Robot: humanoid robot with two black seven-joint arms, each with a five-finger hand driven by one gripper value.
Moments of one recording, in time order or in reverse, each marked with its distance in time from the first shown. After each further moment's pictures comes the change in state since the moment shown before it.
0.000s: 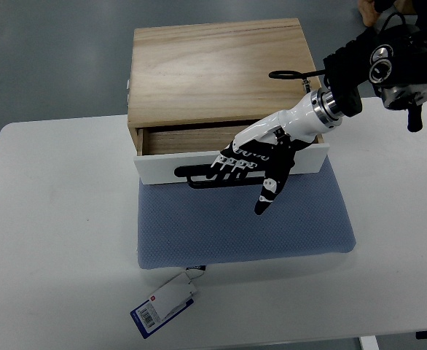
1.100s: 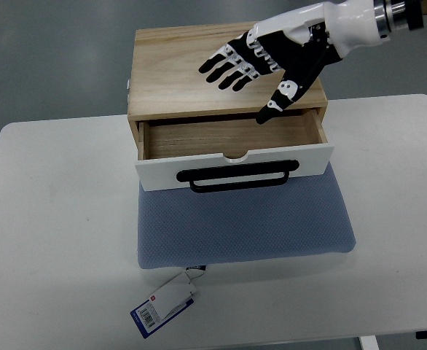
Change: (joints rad) left arm 0.000 0.000 0.000 0.000 0.000 0.000 0.000; right arm 0.052 -0.292 0.235 -0.037 0.143 0.062 0.010
